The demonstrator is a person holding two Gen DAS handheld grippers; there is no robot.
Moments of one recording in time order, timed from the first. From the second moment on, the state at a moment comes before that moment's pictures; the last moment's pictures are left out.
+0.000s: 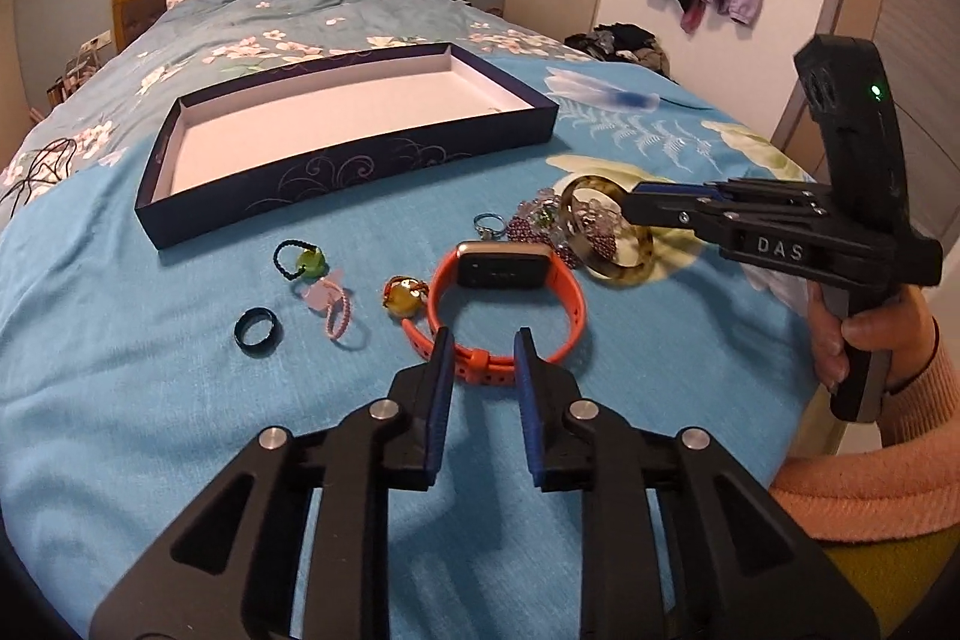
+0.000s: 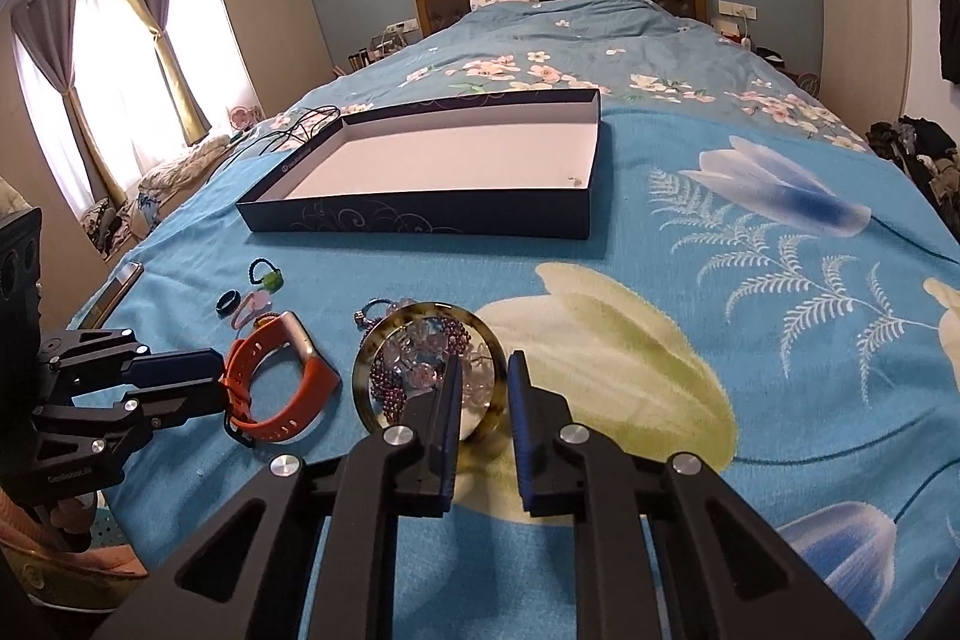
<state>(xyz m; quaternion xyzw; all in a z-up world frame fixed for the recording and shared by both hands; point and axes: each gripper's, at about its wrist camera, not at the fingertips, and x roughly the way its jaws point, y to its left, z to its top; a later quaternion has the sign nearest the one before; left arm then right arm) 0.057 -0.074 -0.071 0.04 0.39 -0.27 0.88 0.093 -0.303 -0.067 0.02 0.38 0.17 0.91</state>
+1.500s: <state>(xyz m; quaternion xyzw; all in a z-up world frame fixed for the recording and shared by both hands) 0.125 -0.067 -0.043 0.06 0.40 -0.28 0.87 0.119 -0.316 -0.031 0.05 0.36 0.20 0.91</state>
